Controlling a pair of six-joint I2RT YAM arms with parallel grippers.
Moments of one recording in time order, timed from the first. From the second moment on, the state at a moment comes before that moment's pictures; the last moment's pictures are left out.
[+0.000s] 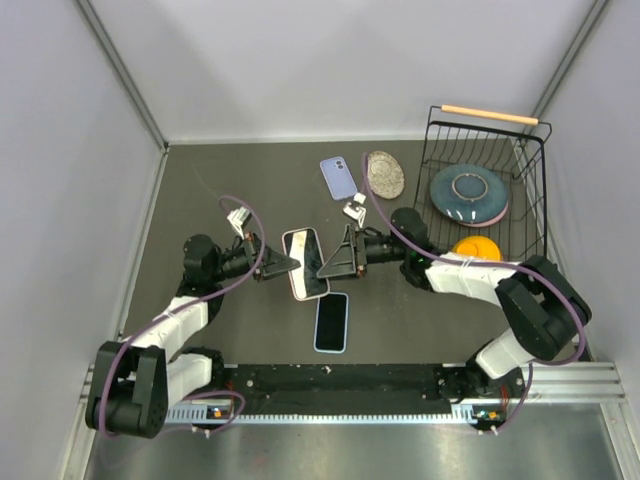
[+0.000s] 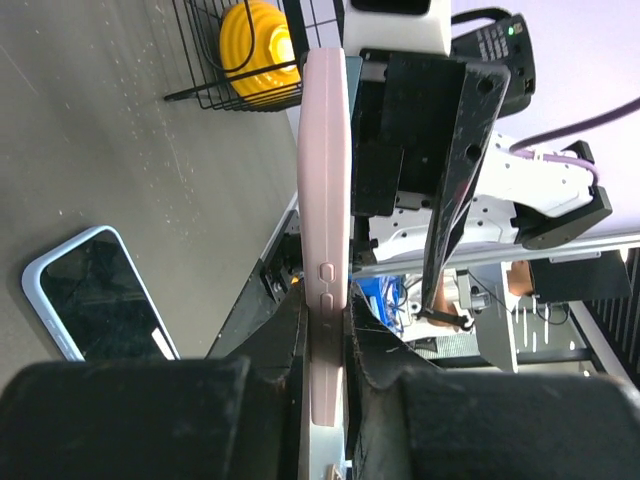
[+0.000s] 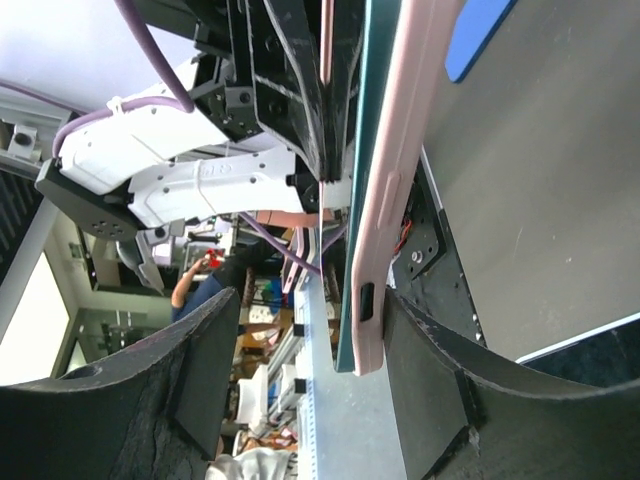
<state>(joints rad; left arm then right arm) -0.14 1.08 0.34 0.70 1.09 -1.22 0.67 1.52 0.72 0.69 -0.96 1.14</state>
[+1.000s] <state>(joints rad) -0.17 0.99 0.49 0.10 1.02 -0.79 0.73 1.40 0.75 0.28 -0.77 0.96</state>
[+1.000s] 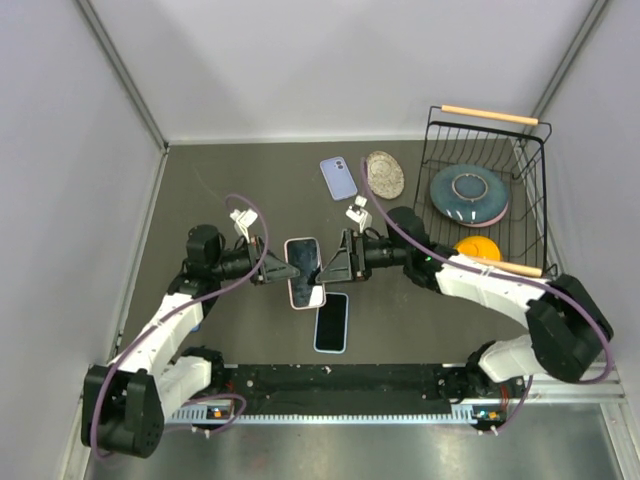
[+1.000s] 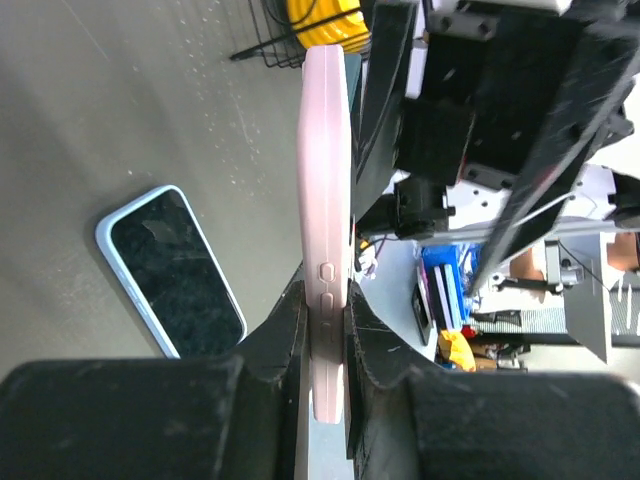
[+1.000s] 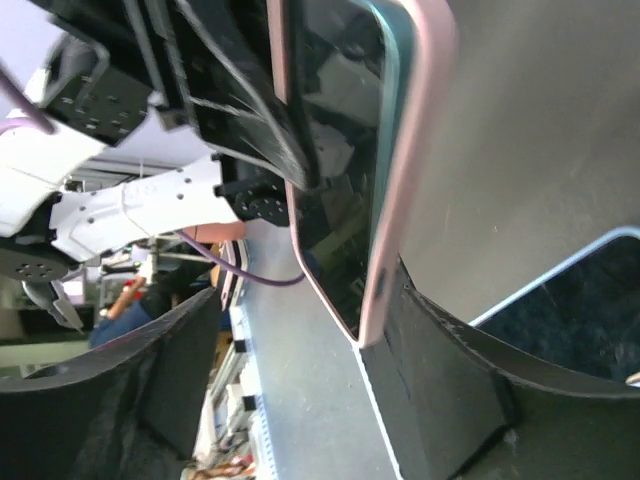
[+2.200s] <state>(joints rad) -0.19 1.03 0.50 0.20 1.22 -0.78 0.65 1.50 0.98 0.16 -0.91 0.77</state>
